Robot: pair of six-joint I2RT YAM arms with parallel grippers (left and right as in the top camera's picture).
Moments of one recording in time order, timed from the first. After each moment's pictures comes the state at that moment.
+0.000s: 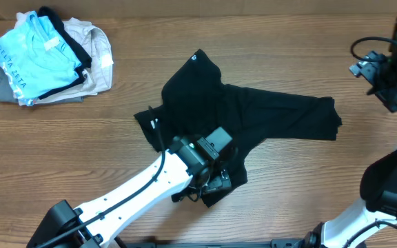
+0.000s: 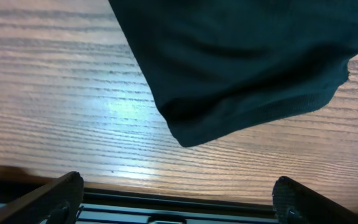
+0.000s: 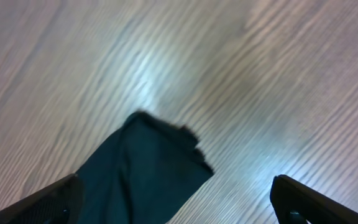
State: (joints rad) left arm -0.88 1.55 1.13 -1.10 0.11 -1.15; right arm -0.34 1.91 1.86 -1.29 0.14 0.61
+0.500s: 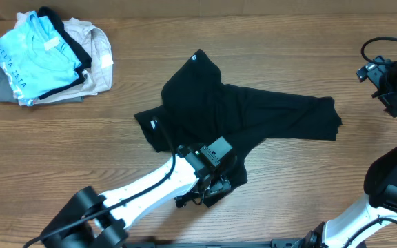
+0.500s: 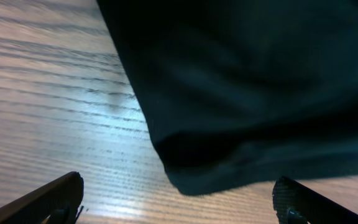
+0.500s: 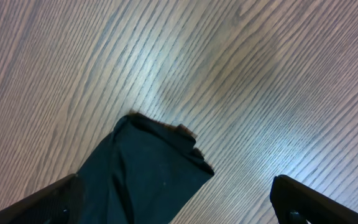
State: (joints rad) left arm -0.88 1.64 0.98 -0.89 0.12 -1.24; right arm -0.39 1.94 1.86 -1.29 0.06 0.61
